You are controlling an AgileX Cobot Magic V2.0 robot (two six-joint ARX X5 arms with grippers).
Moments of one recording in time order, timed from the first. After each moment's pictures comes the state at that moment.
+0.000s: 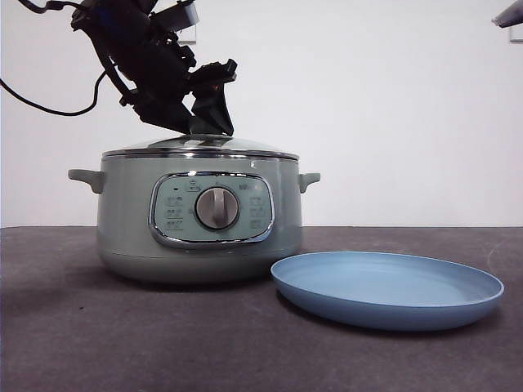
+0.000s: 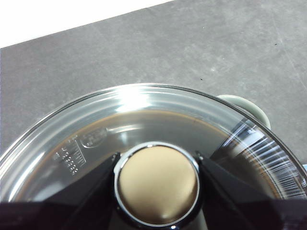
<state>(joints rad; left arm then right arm) -0.44 1.69 1.27 -0.09 0.10 0.02 0.07 0.89 1.00 -0.82 -0.75 -0.07</state>
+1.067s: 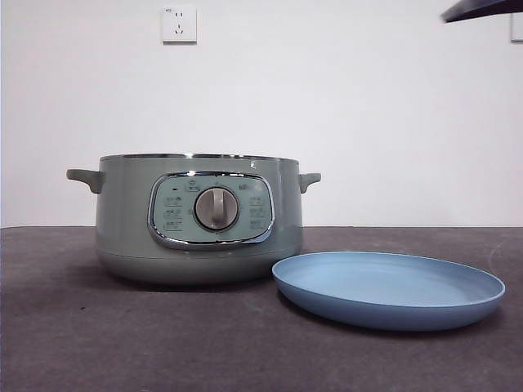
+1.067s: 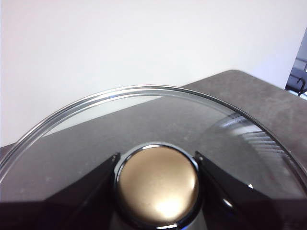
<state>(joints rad) -0.44 1.02 1.26 -0.44 0.11 0.03 0.18 0.99 1.01 -0.52 -0.69 0.13</state>
